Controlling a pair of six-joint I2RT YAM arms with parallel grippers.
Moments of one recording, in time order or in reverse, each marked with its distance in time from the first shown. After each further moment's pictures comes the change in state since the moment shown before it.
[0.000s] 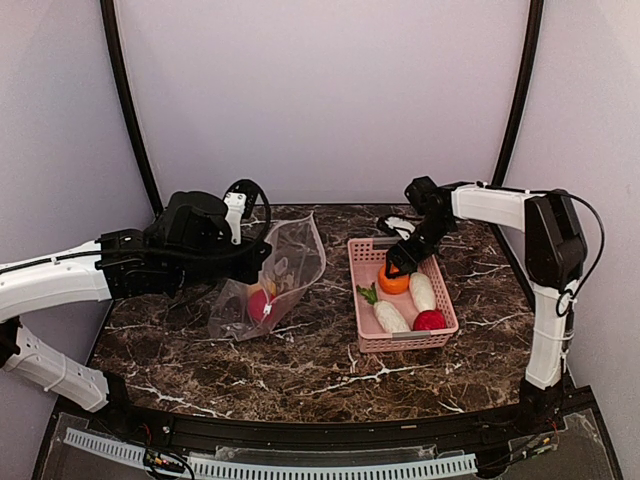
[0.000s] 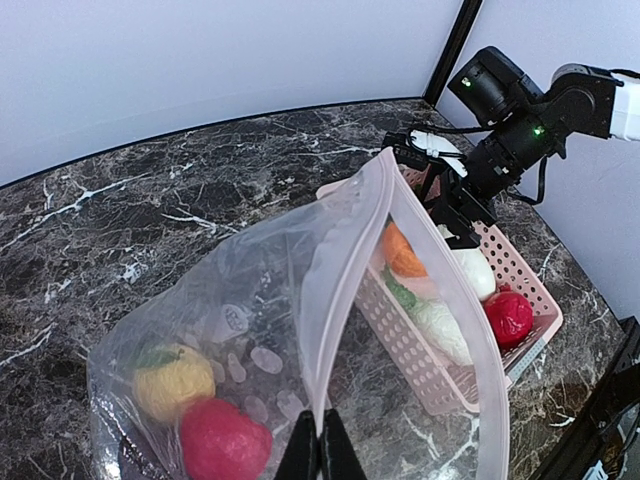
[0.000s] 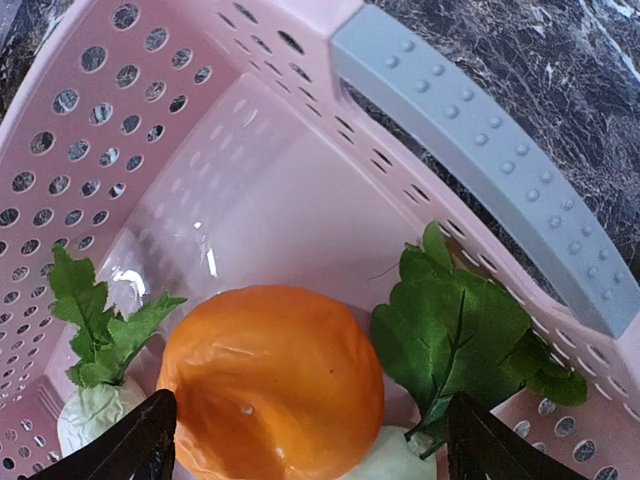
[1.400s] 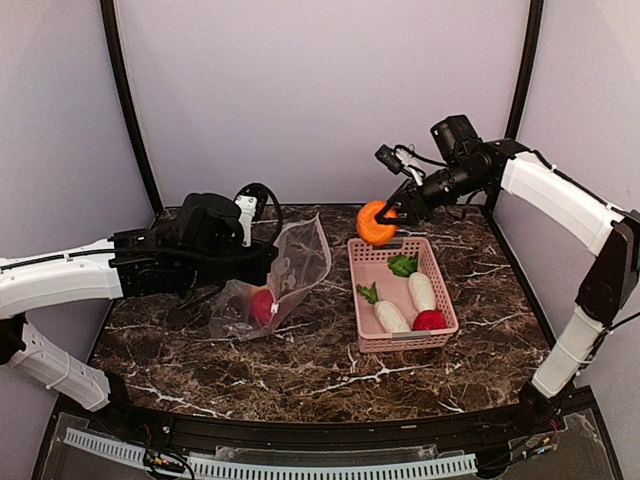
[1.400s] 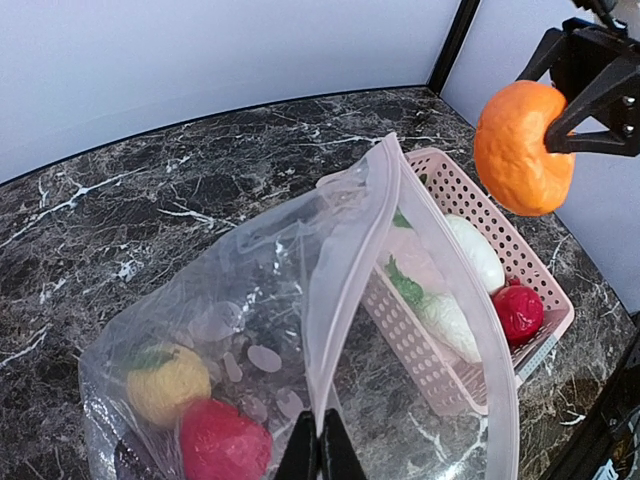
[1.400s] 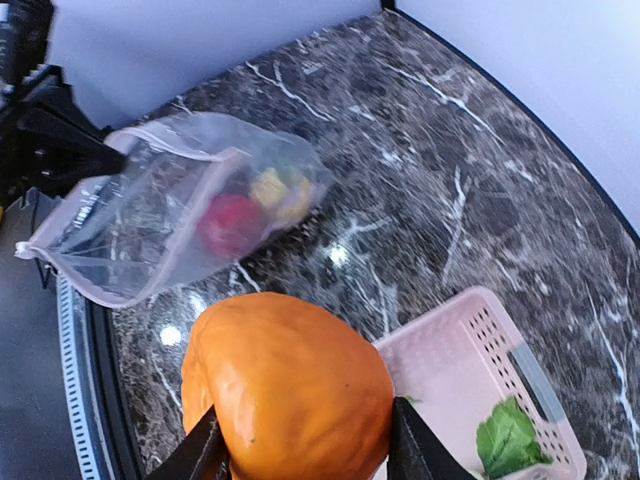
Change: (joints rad) left arm 0.000 0.055 0.014 0.013 -0.002 0.009; right arm 0.058 -0.360 0.079 -0.028 -0.390 -0.034
